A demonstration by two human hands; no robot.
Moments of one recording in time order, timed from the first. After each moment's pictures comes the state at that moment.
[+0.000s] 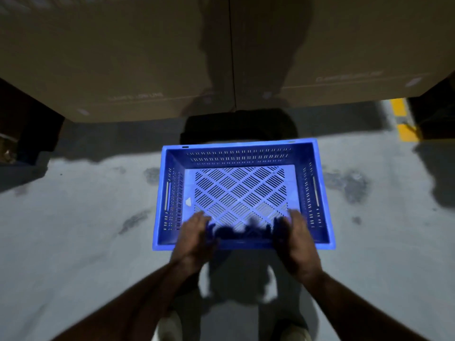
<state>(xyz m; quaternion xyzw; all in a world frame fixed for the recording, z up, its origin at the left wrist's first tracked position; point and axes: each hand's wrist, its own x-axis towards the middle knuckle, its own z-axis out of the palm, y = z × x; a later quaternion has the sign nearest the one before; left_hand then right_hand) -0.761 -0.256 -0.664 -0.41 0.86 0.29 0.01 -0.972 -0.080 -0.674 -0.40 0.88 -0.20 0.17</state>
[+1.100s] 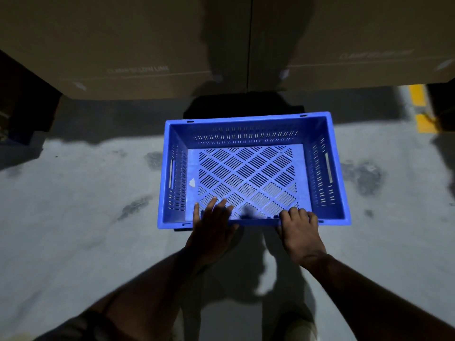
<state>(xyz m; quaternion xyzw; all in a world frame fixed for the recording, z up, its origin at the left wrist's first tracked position) -0.763 -0.242 -0.713 -0.31 0.94 0.12 0.04 -0.961 -0.092 -0.707 -0.50 0.85 0.05 0.14</state>
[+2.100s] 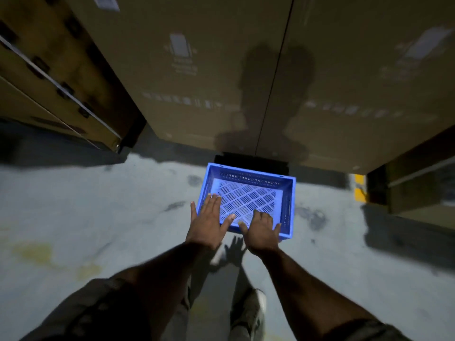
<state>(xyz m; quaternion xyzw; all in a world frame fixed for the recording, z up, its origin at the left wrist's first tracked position) -0.746 -0.180 -0.267 -0.50 0.85 0.18 0.06 -0.882 -0.104 -0.268 -0.41 0.86 -0.04 0.30</state>
